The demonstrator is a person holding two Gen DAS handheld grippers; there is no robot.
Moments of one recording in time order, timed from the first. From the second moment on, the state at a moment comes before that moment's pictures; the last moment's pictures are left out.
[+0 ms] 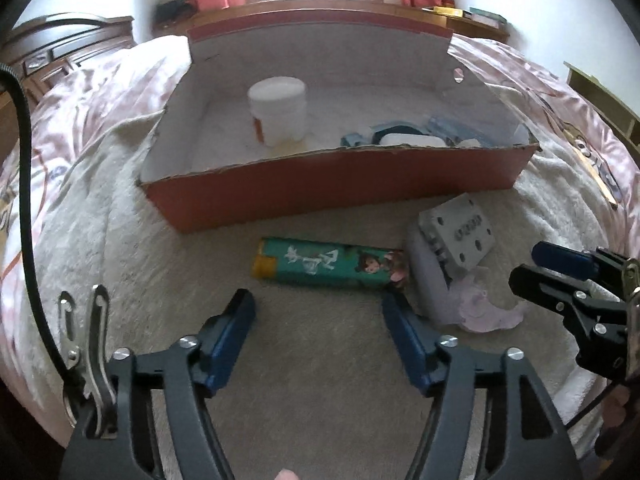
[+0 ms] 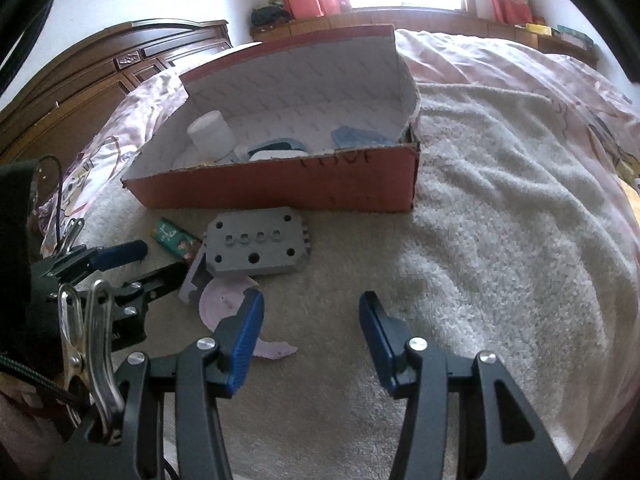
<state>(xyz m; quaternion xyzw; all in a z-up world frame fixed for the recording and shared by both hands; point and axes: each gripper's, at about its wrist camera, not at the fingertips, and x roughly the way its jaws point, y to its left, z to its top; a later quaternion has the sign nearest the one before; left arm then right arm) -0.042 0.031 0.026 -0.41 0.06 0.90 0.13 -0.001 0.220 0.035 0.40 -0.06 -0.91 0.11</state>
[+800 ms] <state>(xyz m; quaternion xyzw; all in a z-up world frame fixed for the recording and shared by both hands) -0.063 0.040 0.023 -0.40 0.07 0.90 0.14 -0.001 0.218 0.032 0.39 -0.06 -0.91 0.12</state>
